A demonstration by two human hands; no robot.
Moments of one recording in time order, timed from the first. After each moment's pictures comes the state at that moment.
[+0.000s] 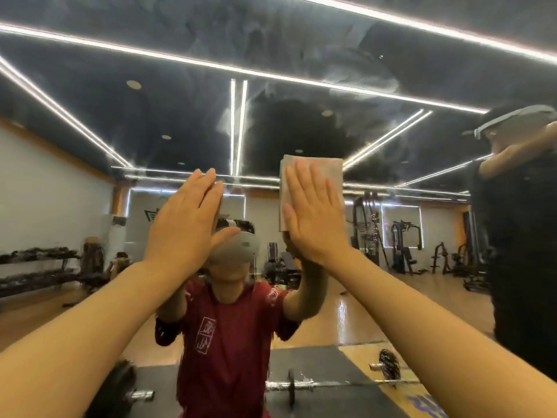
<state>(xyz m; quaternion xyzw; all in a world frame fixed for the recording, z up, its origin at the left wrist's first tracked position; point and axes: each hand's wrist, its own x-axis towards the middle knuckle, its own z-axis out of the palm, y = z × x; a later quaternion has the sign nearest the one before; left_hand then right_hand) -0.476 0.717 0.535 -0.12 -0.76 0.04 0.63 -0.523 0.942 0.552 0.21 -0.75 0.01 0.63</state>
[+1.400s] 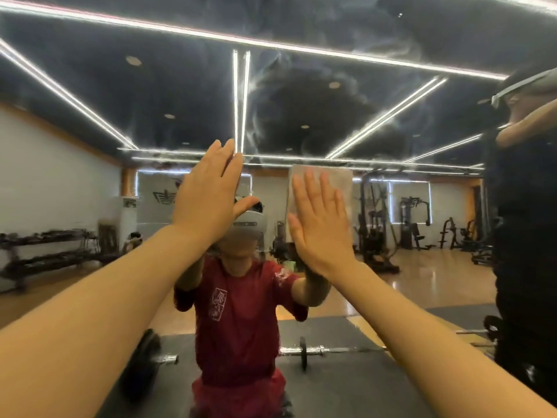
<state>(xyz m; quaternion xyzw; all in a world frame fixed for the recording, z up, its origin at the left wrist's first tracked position) -0.466 0.714 0.535 -0.13 -0.78 0.03 0.61 -0.512 0.916 0.486 0.22 -0.78 0.09 0.58</state>
